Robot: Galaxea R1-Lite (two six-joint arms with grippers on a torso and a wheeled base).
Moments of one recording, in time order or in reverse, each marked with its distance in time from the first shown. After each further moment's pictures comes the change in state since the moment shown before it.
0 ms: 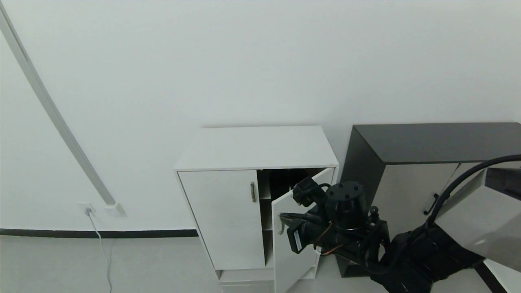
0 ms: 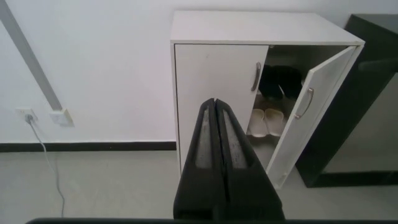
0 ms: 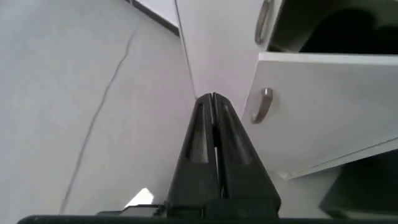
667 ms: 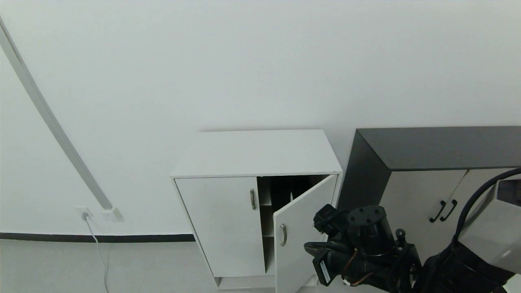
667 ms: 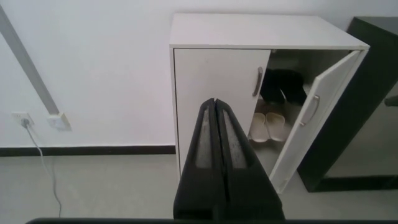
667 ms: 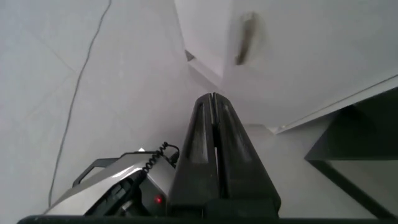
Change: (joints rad) left arm 0.001 0.000 0.000 0.000 0.000 0.001; right arm -0.032 -0.053 0.241 -0.015 0.004 -0.013
